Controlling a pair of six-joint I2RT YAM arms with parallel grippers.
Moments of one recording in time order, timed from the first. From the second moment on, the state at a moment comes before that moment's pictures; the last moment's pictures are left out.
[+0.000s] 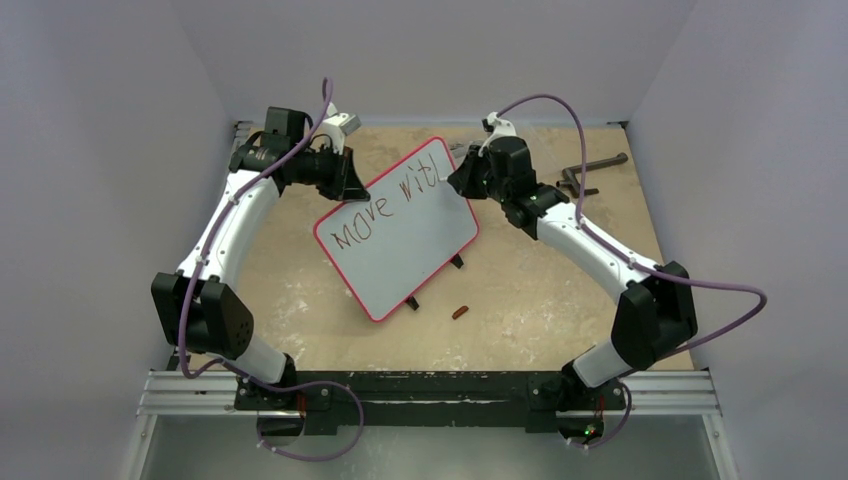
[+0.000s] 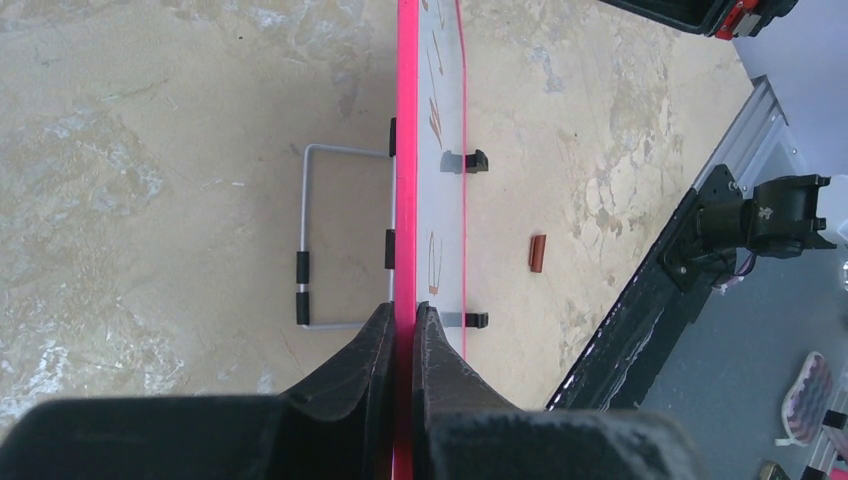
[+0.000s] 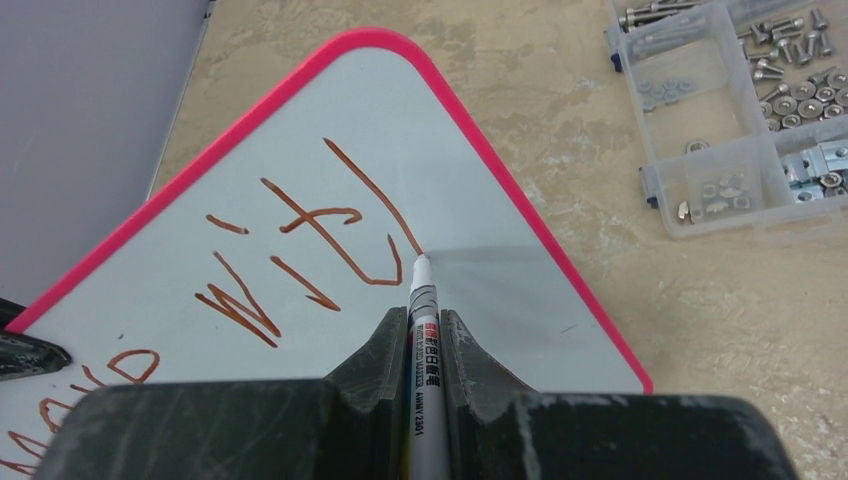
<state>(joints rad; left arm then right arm) -0.16 1.55 1.52 -0.83 0.73 0.12 0.52 1.53 1.25 -0.13 0.01 0.50</state>
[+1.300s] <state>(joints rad) -0.16 1.54 1.51 -0.82 0.73 0.12 0.51 1.60 1.41 -0.25 0.03 0.45</state>
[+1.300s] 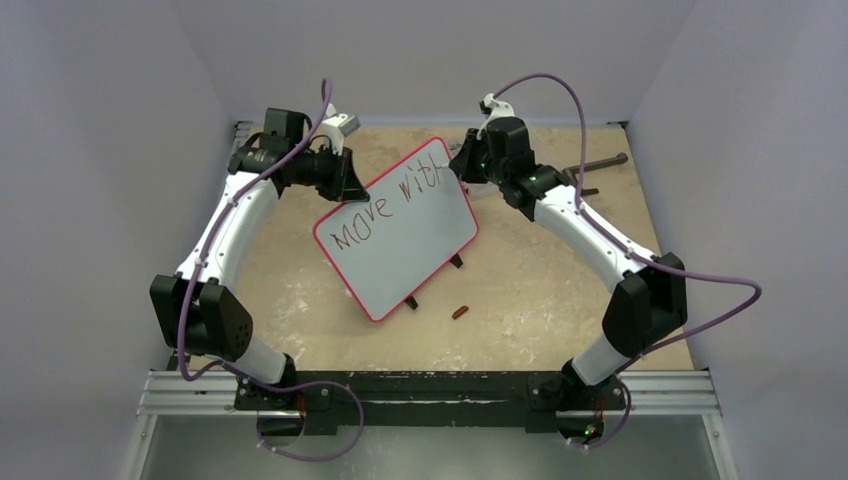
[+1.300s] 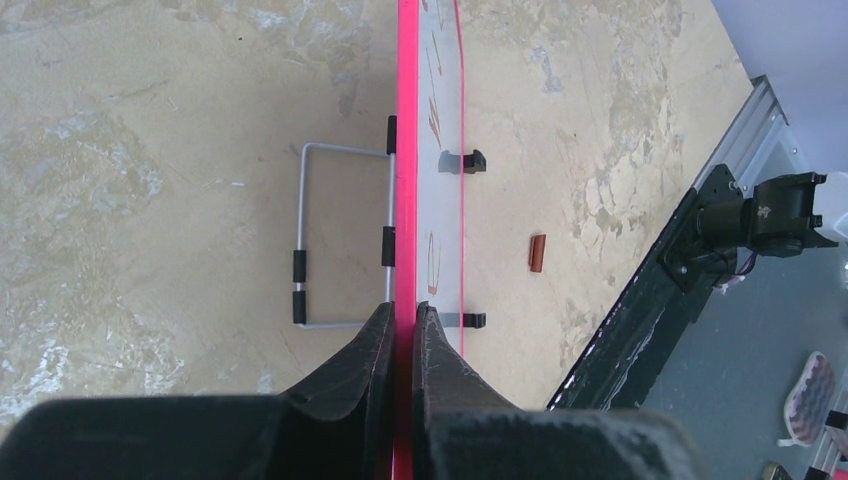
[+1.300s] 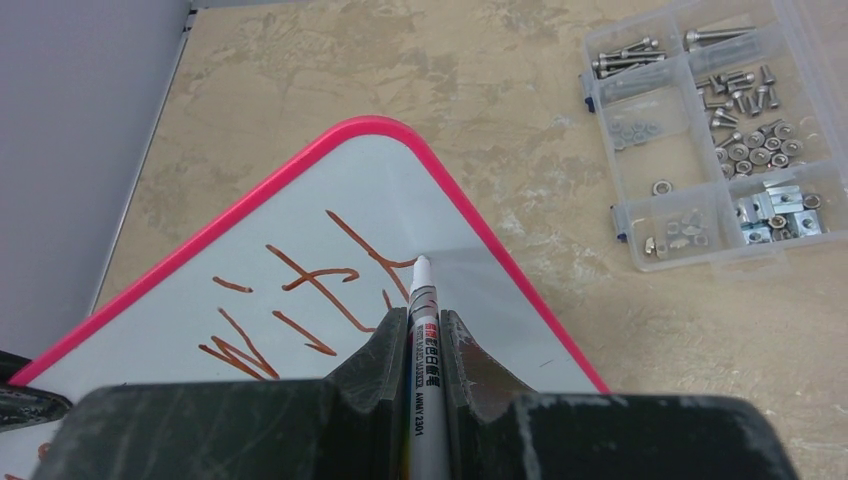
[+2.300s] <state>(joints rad) -0.16 1.54 1.51 -0.82 0.74 0.12 0.50 1.49 1.34 -0.36 0.01 0.43</state>
